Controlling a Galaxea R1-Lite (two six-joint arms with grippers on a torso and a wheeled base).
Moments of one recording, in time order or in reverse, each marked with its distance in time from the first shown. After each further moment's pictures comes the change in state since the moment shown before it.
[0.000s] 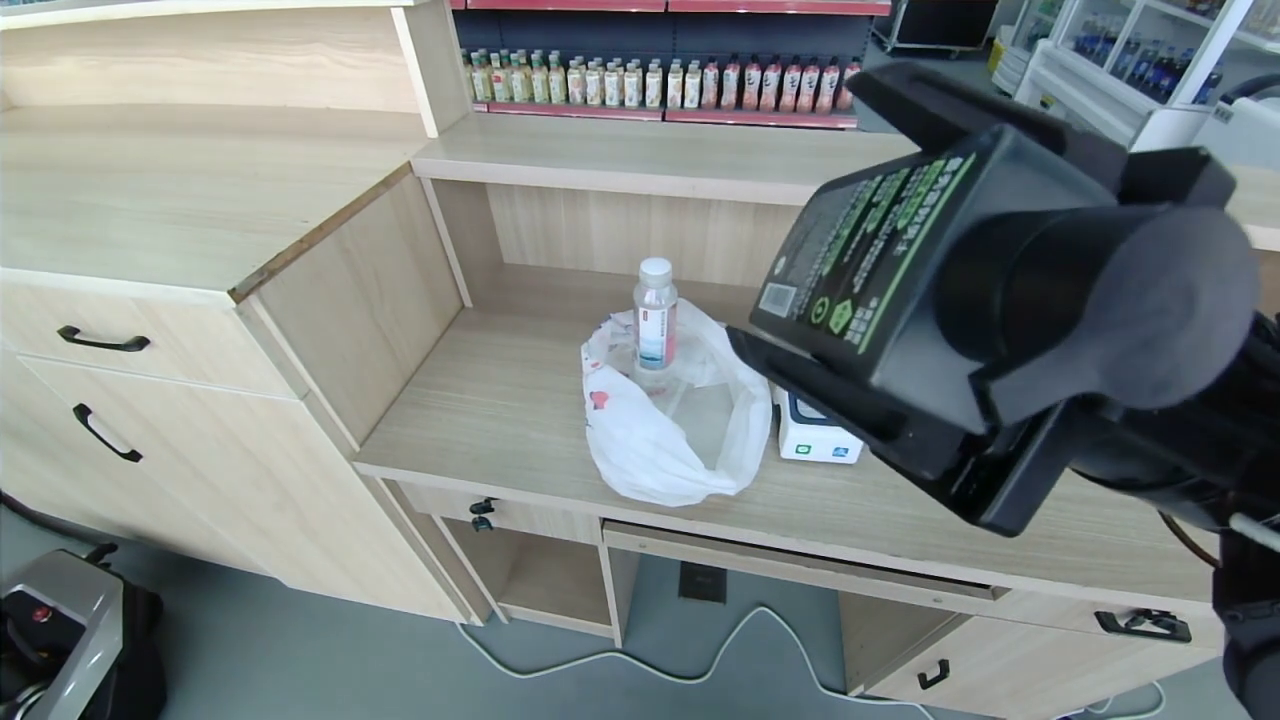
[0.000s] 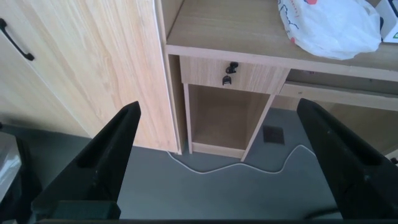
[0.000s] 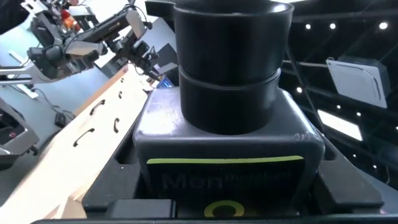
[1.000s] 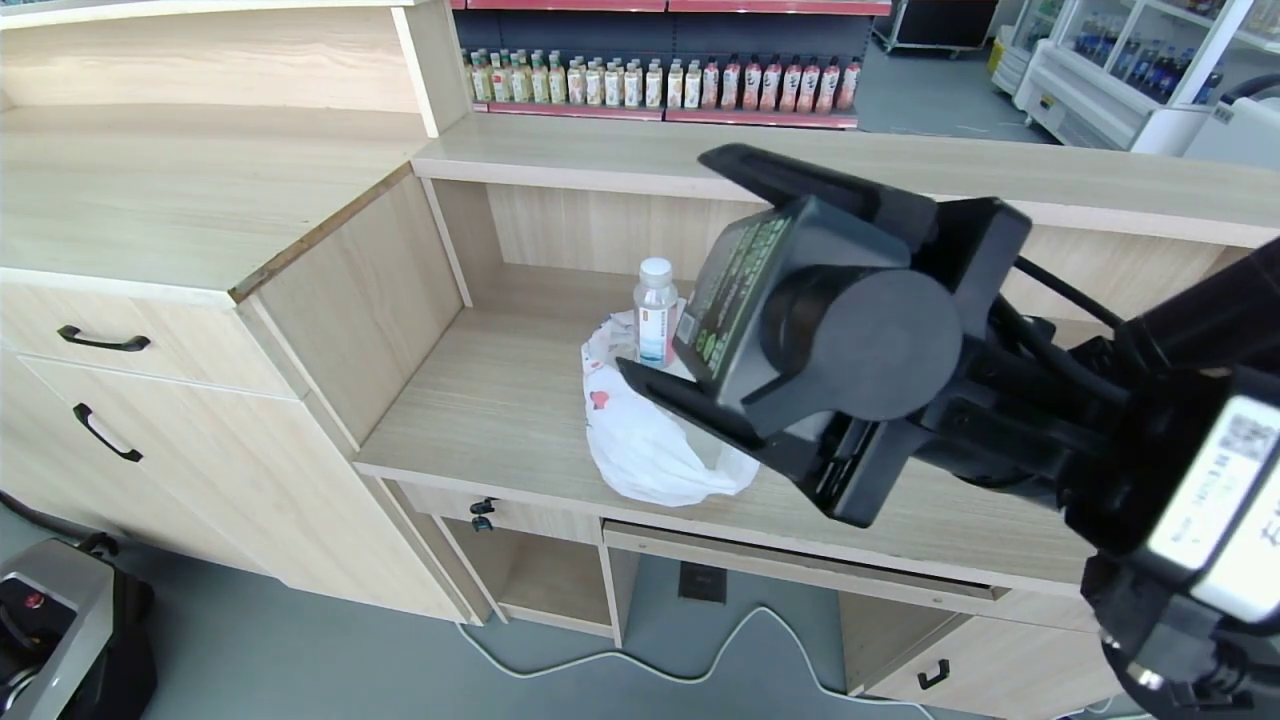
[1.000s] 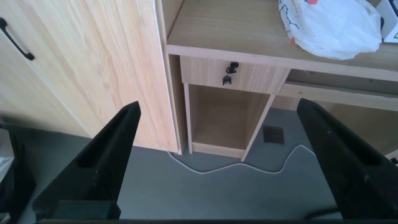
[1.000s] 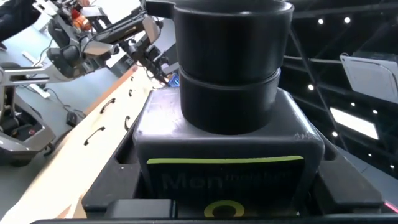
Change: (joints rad) left arm 0.001 0.000 0.000 0.000 0.000 0.000; right arm 0.033 0.131 -0.086 0.000 -0.012 -0.013
